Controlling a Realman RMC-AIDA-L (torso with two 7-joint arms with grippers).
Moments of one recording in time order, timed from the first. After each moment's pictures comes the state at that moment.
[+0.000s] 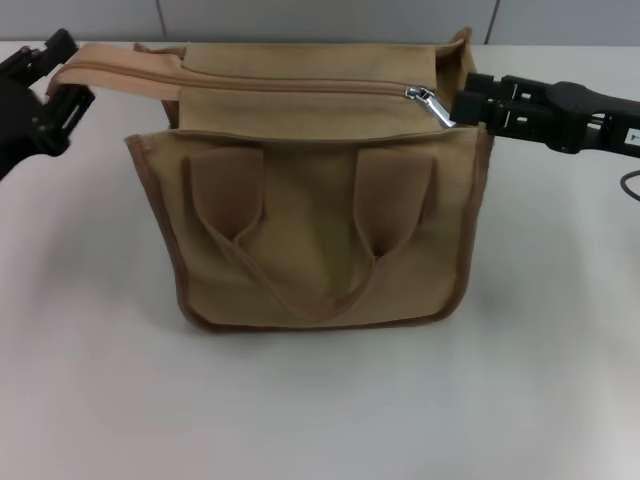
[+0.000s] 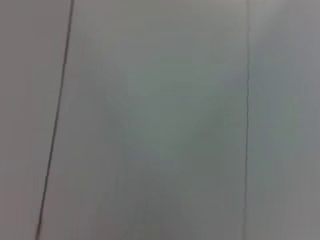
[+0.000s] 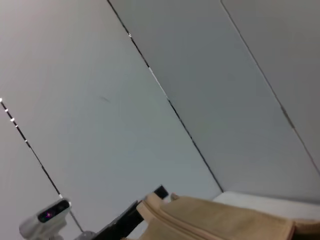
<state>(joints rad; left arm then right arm) -0.40 -2.05 0.32 0.40 1.61 1.63 -0.92 0.53 2.06 -0.75 -0.71 -1.68 -1.66 1.70</state>
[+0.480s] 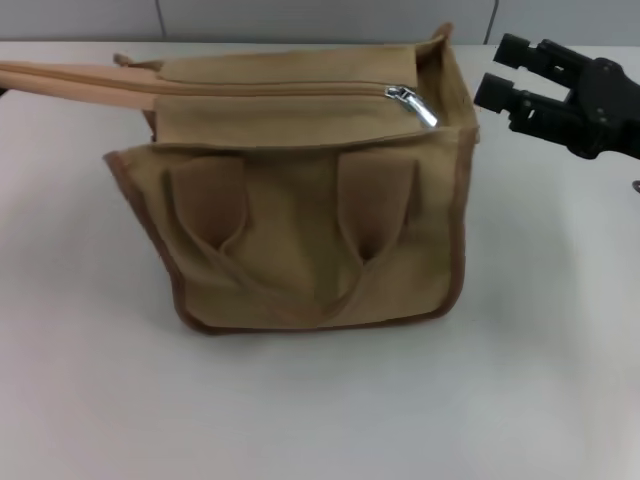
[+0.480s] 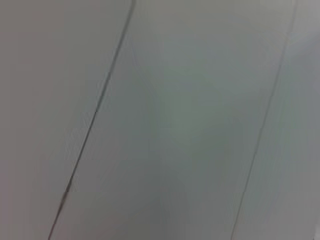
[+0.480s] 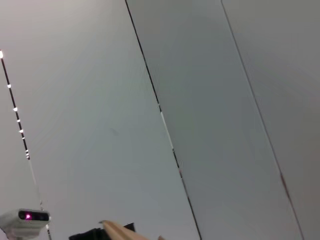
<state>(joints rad) -0.31 -1.95 0.35 0.49 1.61 1.71 -1.29 0.47 2.07 -0.75 -0.66 -1.55 -1.67 1.41</state>
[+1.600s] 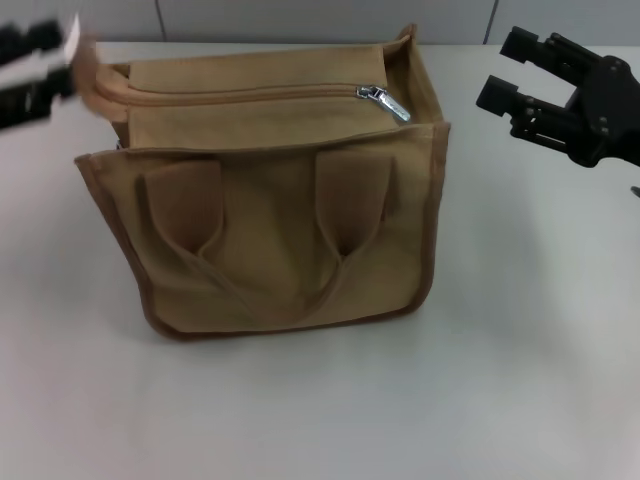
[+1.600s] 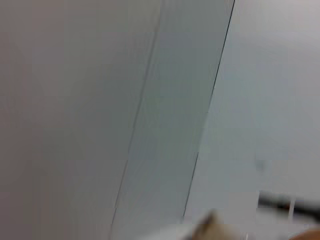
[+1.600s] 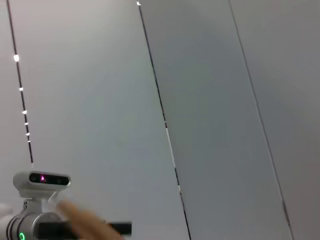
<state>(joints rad) -0.47 -1.90 0.42 0.66 1.73 1.91 -1.51 0.47 2.08 -0.75 -0.61 -1.50 -1.70 1.24</state>
